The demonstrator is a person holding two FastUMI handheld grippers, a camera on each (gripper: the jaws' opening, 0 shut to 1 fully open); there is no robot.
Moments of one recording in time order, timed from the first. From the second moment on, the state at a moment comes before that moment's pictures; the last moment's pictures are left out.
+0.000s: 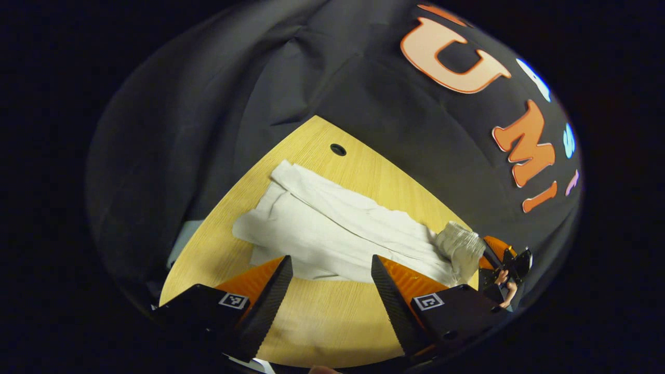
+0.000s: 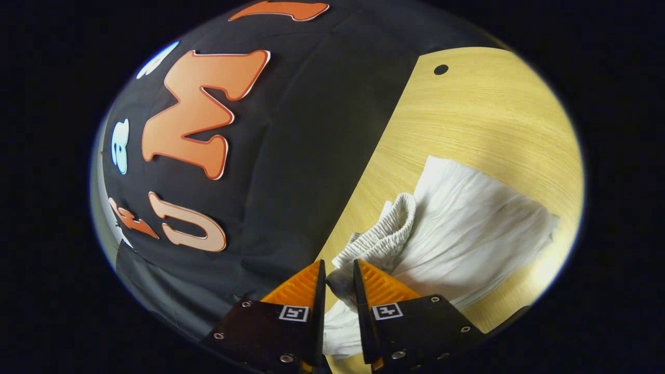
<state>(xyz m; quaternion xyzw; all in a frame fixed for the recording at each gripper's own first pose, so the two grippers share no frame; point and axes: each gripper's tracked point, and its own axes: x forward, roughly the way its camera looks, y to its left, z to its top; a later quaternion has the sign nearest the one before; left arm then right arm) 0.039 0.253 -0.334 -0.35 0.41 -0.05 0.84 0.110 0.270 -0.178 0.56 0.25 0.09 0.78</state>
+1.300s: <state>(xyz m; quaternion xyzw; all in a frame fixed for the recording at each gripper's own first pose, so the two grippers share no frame) 0.079 0.283 -0.433 -0.55 0.42 0.02 0.72 0.057 0.207 -0.150 0.50 0.22 0.05 0.84</state>
